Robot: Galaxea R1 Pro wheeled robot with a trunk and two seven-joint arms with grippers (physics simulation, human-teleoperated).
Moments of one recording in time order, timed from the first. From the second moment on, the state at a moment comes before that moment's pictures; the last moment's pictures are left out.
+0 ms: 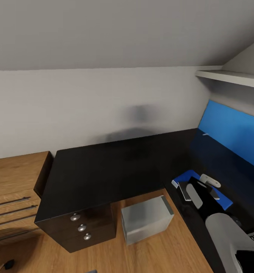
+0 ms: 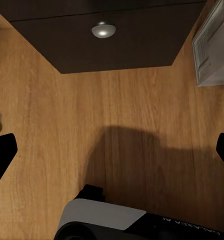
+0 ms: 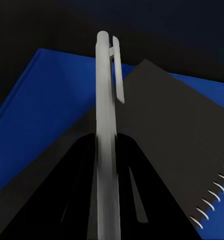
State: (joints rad) left arm 0.01 0.01 -0.50 -0.94 0.47 -0.01 0.59; right arm -0.80 -0.12 -0.02 -0.66 -0.50 0.14 -0.63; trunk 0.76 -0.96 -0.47
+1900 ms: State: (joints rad) left arm 0.01 0.01 -0.50 -0.94 0.47 -0.02 0.59; right arm -0.82 -0.08 0.08 -0.89 -0.50 0.16 -0.68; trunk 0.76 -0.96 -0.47
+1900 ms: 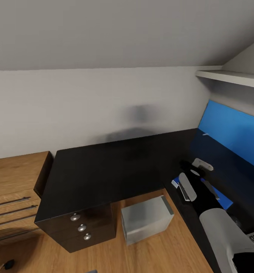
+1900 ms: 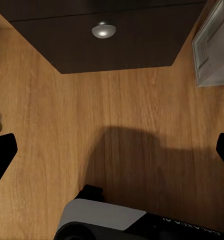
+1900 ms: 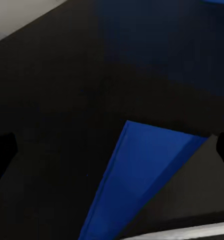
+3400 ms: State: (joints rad) left arm 0.01 0.02 -0.26 -1.00 0.47 -0.03 0.58; right arm -0.41 0.10 0.70 -0.36 -0.47 -0.36 -0.67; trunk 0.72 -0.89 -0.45
